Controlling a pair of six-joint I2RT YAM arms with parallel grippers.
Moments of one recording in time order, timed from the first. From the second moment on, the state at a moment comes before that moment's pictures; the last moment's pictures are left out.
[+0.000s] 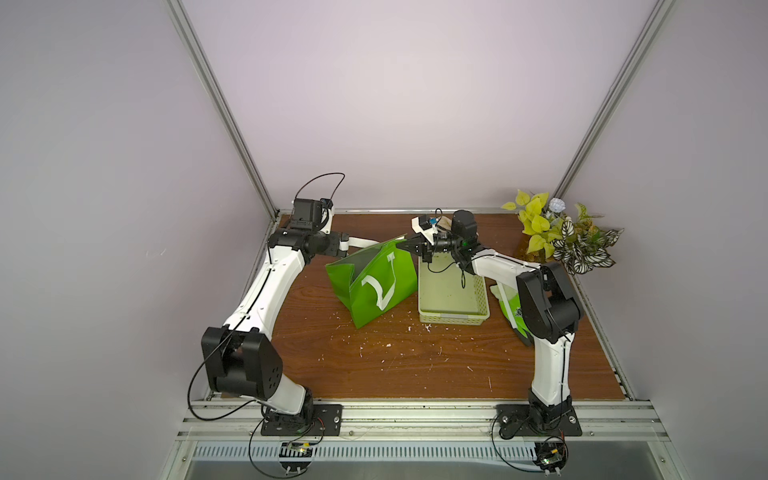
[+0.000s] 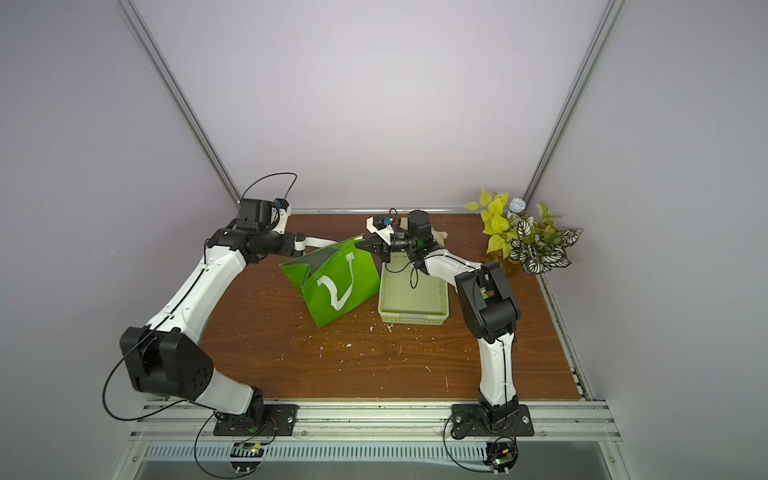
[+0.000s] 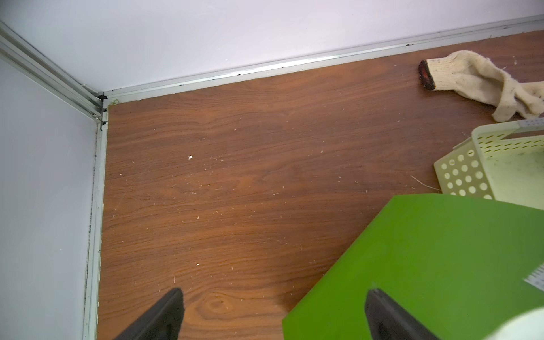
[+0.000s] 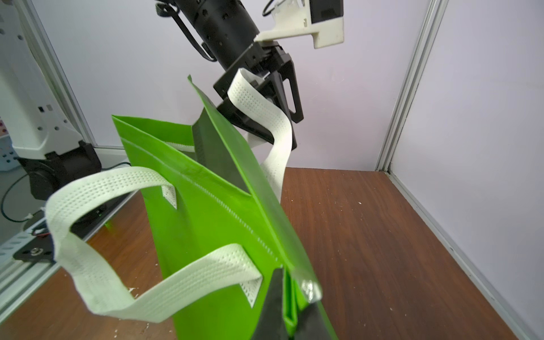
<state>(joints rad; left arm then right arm) -0.12 1.55 1.46 -0.74 0.01 0.06 0.45 2.03 1.41 0.52 -1.10 -0.15</state>
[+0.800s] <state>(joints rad) -0.15 1.60 1.56 -0.74 0.03 0.06 0.38 1.78 1.50 0.23 -1.02 -0.33</state>
